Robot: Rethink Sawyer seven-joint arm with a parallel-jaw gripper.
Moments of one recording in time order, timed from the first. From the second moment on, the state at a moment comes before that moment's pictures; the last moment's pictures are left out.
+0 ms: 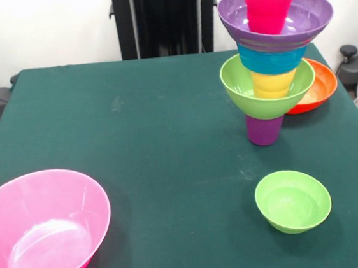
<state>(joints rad) 0.40 -0.80 -0.23 1.16 -0.24 1.36 1.83</state>
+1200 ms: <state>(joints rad) 0.41 -0.74 -0.24 1.19 -0.24 1.32 1.83</state>
